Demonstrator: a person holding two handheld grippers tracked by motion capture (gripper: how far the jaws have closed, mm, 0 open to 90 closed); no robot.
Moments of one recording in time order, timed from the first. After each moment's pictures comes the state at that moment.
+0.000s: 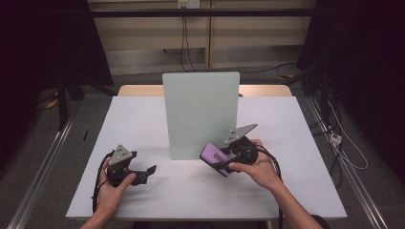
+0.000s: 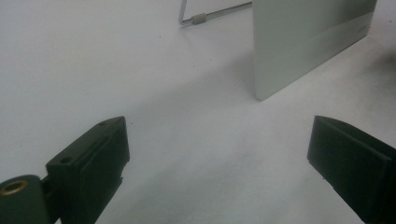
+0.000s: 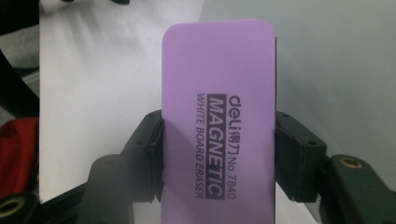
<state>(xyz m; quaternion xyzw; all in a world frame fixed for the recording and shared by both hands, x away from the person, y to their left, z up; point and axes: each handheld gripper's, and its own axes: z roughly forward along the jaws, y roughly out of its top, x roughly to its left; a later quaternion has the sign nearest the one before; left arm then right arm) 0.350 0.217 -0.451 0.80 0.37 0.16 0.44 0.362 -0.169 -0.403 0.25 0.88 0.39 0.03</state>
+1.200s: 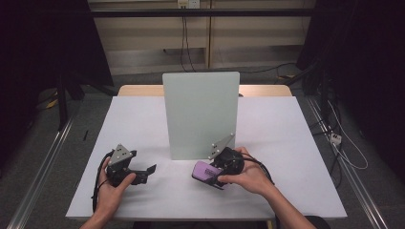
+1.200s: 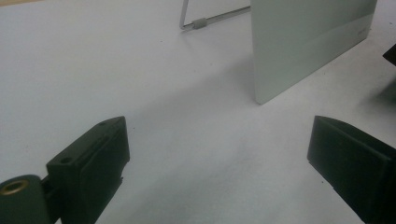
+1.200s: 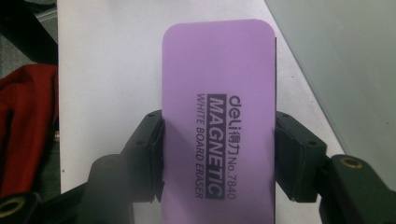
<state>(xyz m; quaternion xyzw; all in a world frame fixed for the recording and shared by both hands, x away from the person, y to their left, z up) 0.350 0.215 -0.448 0.80 0.37 0.17 0.44 0.350 -0.131 -0.418 0.19 0.93 0.31 -0.01</state>
